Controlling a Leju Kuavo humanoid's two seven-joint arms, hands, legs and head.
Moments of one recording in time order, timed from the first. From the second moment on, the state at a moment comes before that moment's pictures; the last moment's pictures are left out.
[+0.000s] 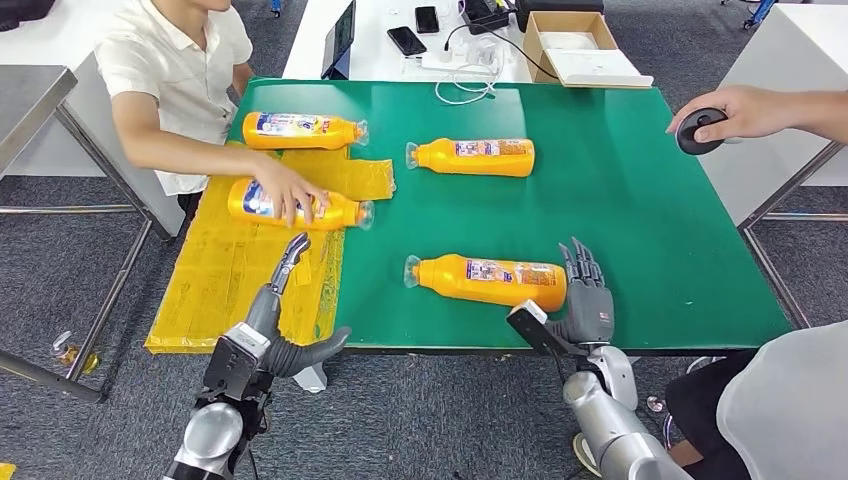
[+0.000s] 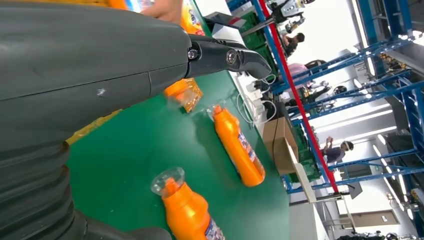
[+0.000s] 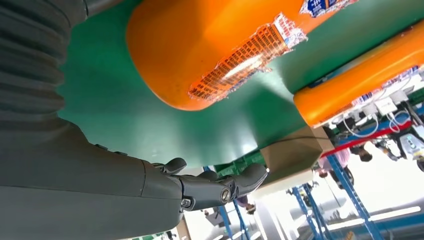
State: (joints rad) left arm -0.06 -0.09 -0.44 -1.50 -0.08 0.05 -0.42; right arm -0.44 -0.05 -0.04 -0.48 0.72 -0.57 -0.53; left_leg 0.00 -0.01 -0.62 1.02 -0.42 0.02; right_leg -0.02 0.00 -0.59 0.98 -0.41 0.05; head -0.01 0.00
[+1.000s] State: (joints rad) left arm -0.15 -0.09 -0.50 -1.43 0.09 -0.10 -0.32; right arm -0.57 -0.04 0.09 -0.36 0.95 -0.31 -0.20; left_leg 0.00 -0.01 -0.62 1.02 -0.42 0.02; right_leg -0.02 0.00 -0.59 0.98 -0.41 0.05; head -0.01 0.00
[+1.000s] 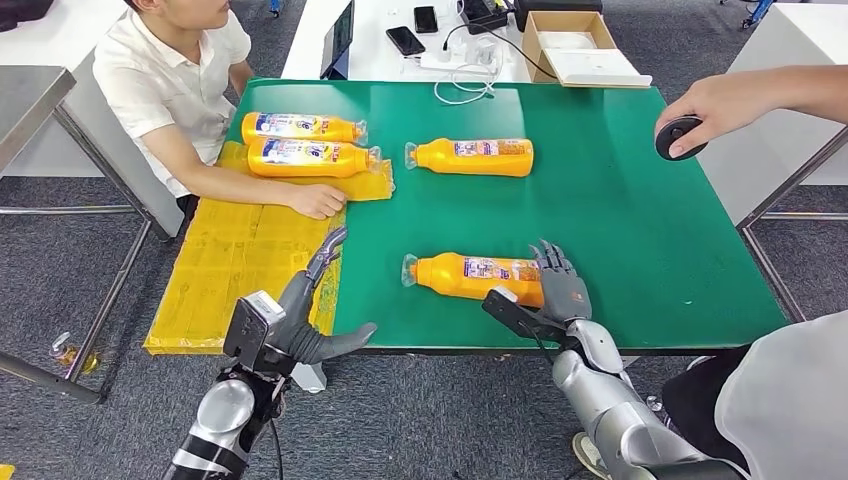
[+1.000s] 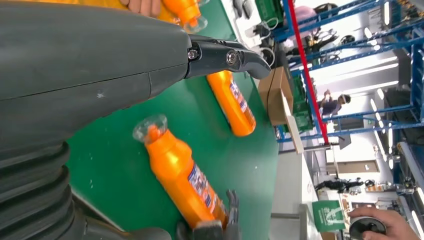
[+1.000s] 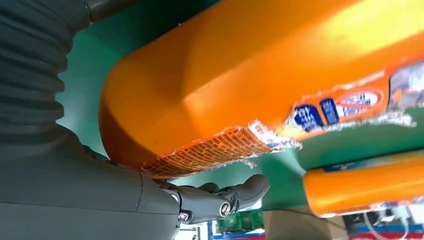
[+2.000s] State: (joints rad) left arm -0.16 -0.10 -0.52 -1.43 0.14 -0.16 -0.28; right arm -0.63 -0.05 0.18 -0.34 1.04 -0.22 -0.08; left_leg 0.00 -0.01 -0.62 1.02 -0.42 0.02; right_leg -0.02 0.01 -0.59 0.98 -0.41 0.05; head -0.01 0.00
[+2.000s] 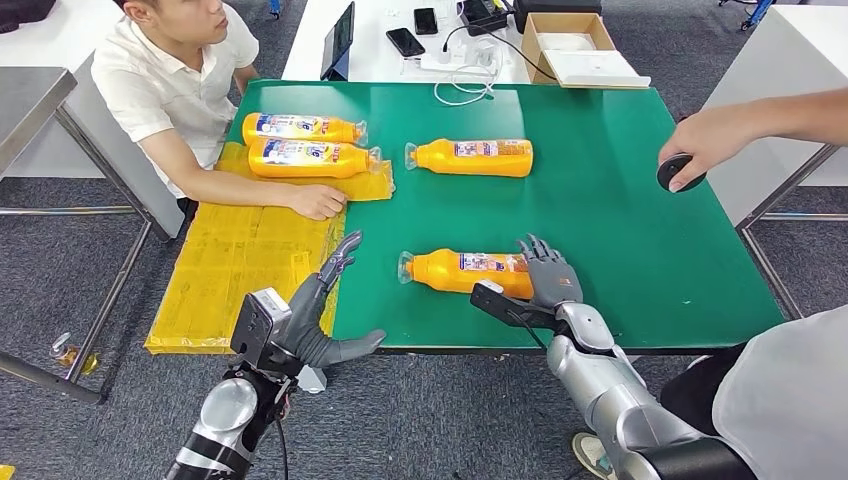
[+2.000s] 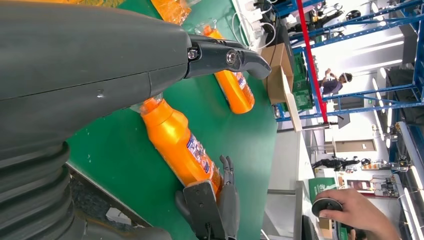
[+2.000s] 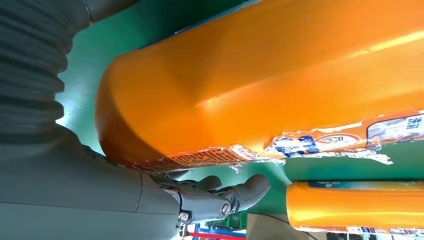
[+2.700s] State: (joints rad) left arm -0.16 -0.10 -0.52 -1.43 0.14 -0.16 -0.28; right arm -0.63 -0.05 0.18 -0.34 1.04 -0.22 -0.08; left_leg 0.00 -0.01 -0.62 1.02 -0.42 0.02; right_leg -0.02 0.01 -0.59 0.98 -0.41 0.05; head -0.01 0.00
